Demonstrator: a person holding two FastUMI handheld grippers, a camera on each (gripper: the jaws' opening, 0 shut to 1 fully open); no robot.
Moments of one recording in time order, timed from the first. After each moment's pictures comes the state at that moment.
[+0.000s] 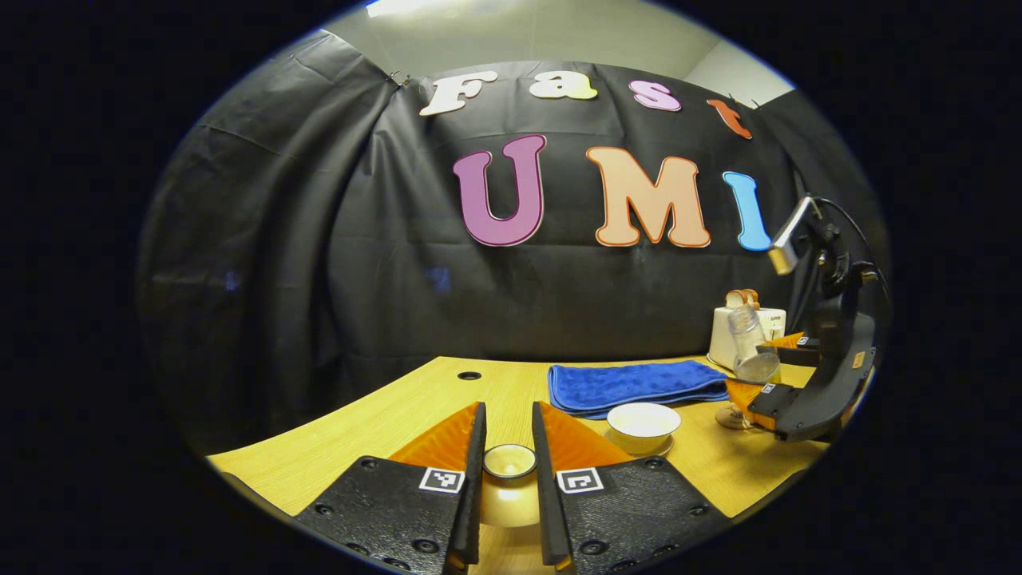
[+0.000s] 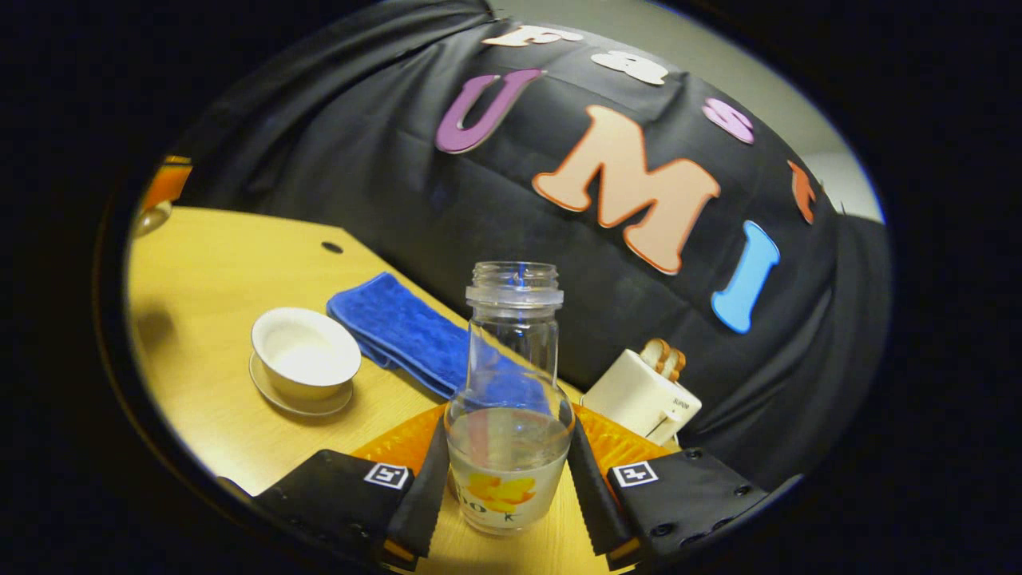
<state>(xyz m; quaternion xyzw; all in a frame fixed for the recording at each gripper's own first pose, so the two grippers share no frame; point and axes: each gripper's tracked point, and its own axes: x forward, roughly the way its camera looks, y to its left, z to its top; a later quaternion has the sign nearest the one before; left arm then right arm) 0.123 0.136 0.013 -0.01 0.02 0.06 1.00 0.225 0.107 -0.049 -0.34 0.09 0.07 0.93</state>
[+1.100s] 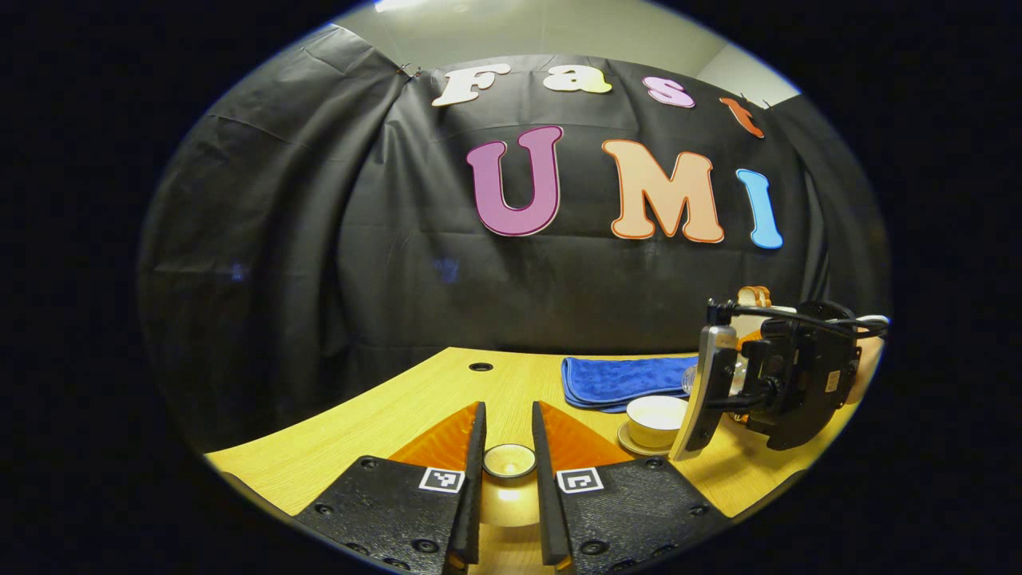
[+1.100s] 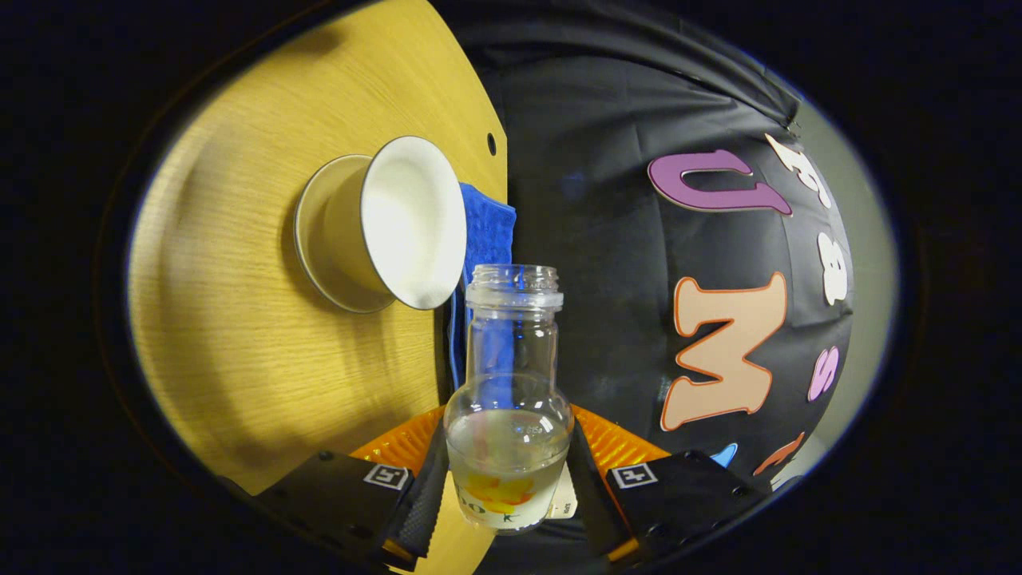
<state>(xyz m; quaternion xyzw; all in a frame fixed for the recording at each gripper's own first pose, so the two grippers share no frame) 0.123 0.153 0.004 -0.03 0.03 0.08 1.00 0.242 0.138 -0.072 -0.69 0.05 0.15 0.70</state>
